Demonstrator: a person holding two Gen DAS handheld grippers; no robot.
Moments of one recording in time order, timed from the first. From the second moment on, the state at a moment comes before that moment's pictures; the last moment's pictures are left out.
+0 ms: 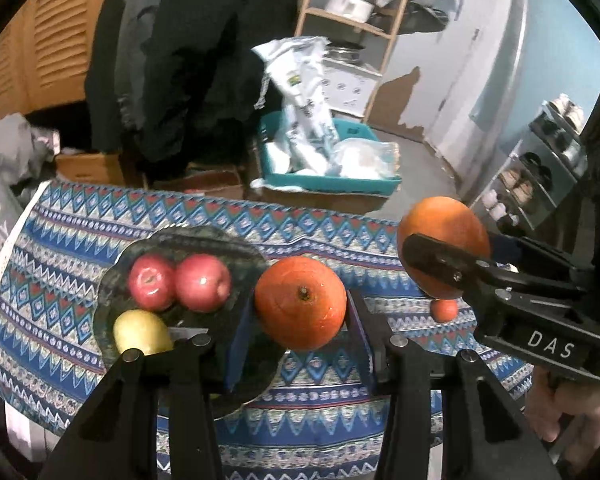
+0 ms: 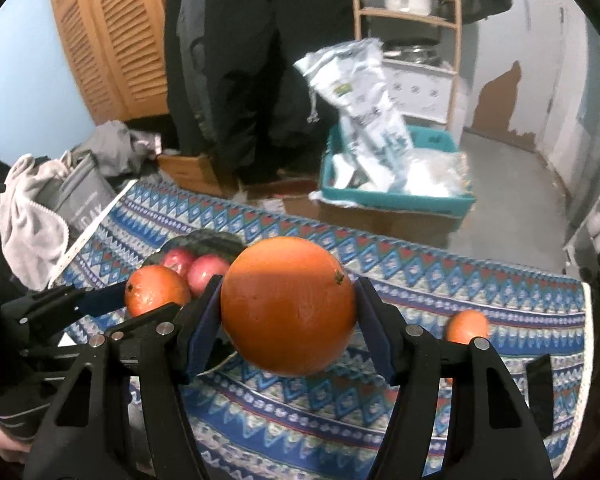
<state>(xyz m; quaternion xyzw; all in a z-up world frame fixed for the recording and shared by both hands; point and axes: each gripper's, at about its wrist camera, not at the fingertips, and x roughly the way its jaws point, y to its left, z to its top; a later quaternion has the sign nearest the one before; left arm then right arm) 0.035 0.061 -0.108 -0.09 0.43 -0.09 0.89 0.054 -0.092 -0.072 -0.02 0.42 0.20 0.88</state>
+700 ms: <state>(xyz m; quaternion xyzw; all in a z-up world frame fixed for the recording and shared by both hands) 0.057 0.132 -0.184 -0.12 0.50 -0.03 0.86 0.103 -0.007 -0.162 -0.01 0.53 0.24 0.82</state>
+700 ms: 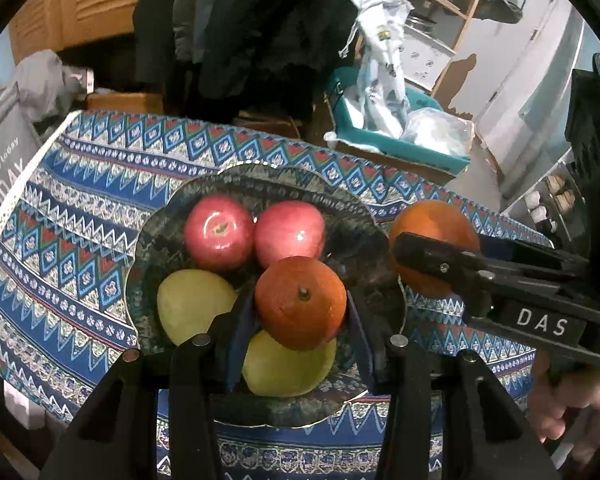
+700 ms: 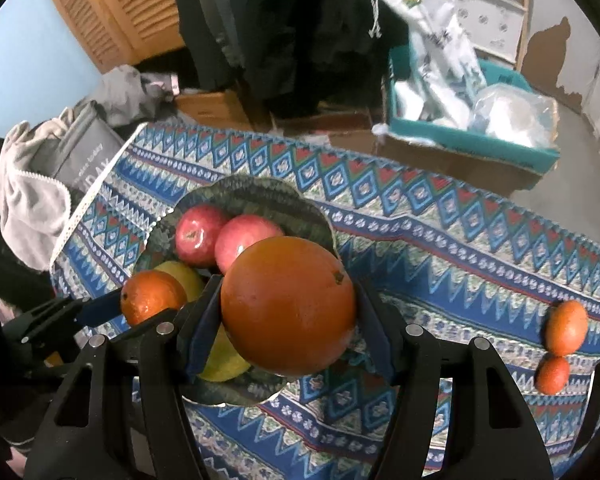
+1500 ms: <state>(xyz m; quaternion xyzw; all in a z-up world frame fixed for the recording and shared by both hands) 0.058 0.129 -0.208 -0.11 0.53 -0.01 0.84 0.109 -0.002 -0.187 0.01 0.55 0.25 0.79</state>
